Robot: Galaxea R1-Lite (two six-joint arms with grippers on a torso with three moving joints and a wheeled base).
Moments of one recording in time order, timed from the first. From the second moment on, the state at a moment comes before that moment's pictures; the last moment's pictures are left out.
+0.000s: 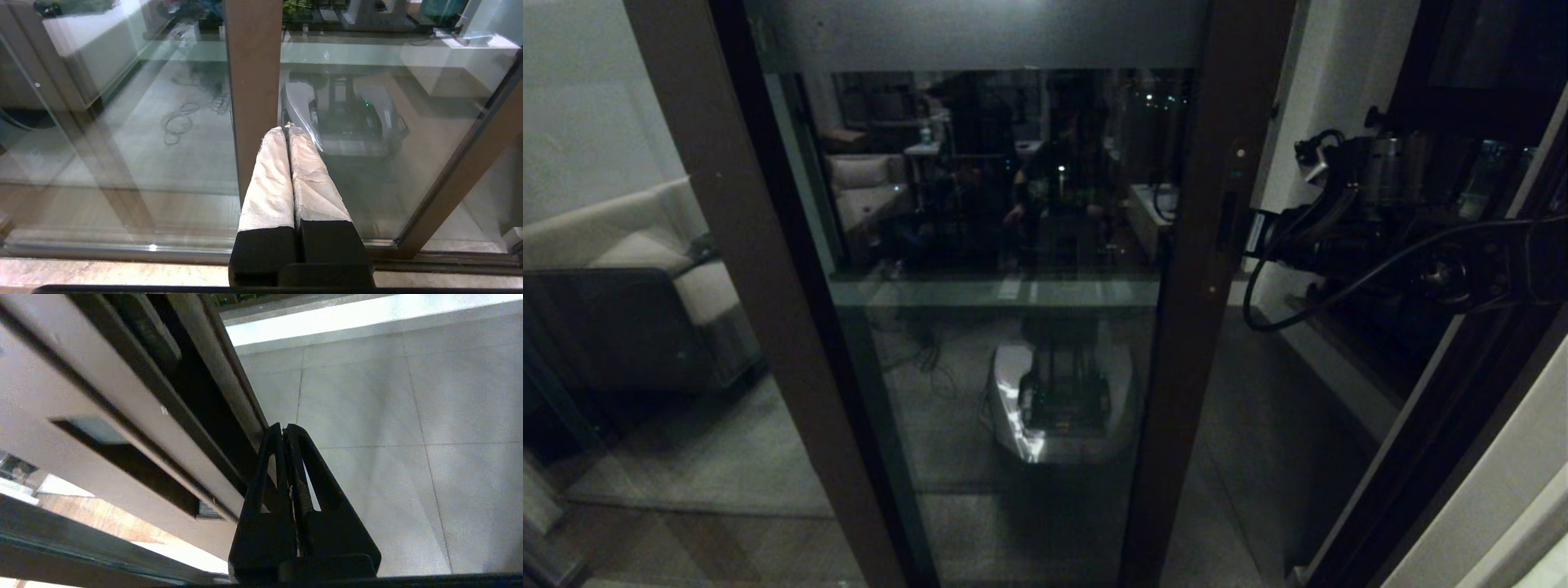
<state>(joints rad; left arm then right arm) 0.00 0.00 -0.02 0.05 0.00 0.00 0.20 1.95 -1.42 -0.32 0.07 0.25</state>
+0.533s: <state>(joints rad) 0.00 0.00 -0.02 0.05 0.00 0.00 0.25 1.95 -1.41 -0.32 0.05 0.29</state>
